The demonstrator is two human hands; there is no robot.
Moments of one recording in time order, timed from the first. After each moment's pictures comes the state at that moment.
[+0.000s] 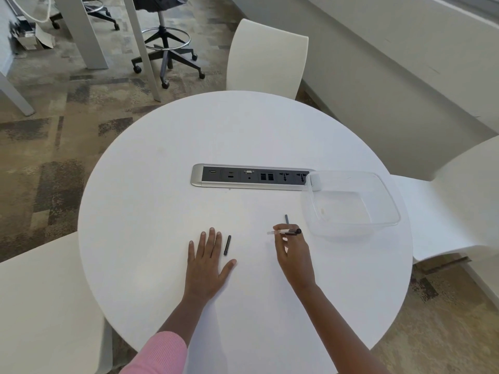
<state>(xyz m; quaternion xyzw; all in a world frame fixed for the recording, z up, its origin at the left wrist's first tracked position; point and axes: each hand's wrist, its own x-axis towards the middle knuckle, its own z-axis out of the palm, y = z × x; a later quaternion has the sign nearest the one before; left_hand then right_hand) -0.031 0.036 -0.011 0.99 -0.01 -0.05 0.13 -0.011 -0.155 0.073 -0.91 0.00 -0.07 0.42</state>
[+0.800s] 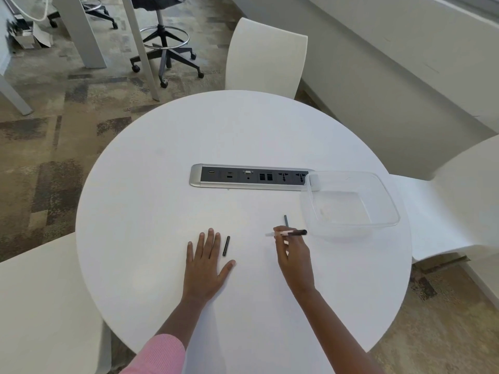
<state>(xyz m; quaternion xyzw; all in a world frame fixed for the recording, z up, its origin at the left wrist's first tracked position) -0.031 0.038 -0.012 0.99 -0.01 -0.04 0.13 -0.016 -0.155 0.074 -0.90 0.00 -0.10 0.43</state>
